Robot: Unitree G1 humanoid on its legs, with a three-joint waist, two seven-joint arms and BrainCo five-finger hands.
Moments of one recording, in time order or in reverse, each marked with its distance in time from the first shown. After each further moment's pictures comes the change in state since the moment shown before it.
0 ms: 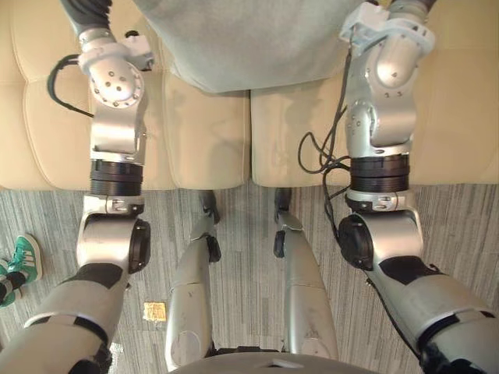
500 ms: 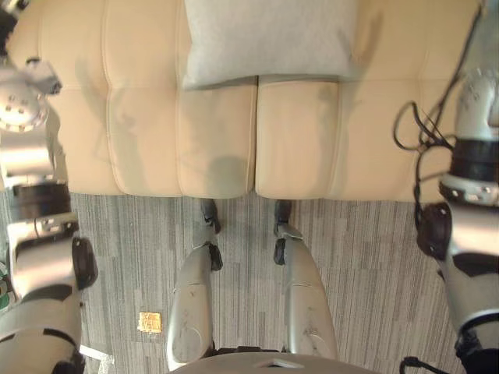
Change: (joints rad) left arm 0.331 0.274 0.194 -0.051 -0.069 -0.012 -0.104; right arm 0.151 -0.457 -0.027 -0.123 0.153 -0.028 0.081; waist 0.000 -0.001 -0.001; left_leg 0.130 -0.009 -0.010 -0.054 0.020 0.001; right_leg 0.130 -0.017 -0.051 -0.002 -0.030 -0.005
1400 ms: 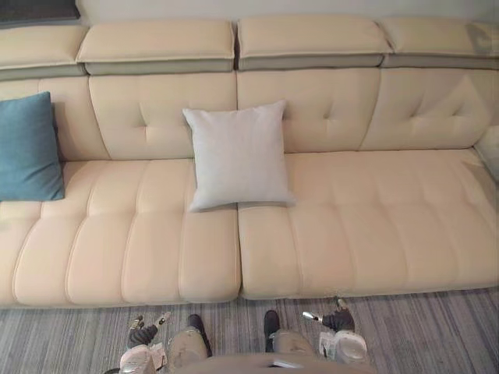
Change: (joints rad) left arm 0.925 -0.614 -0.007 0.570 0.021 -0.008 -0.254; right arm 1.196 0.702 -0.087 0.608 -0.411 0.045 0.268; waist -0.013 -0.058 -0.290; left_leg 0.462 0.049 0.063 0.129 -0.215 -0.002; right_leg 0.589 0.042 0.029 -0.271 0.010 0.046
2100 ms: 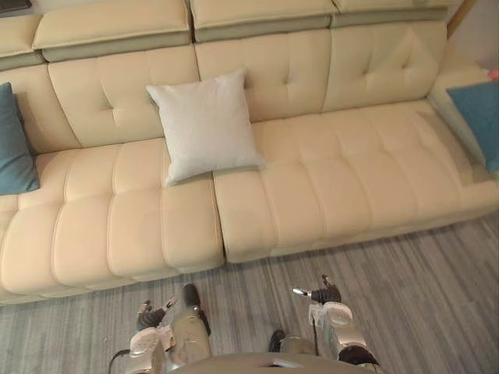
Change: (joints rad) left arm -0.057 -0.052 -0.049 -0.002 -0.063 -0.002 0.042; right arm -0.213 -0.036 0.061 0.147 0.048 0.023 -0.041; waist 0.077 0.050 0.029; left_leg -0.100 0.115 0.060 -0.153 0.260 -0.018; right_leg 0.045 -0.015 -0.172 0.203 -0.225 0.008
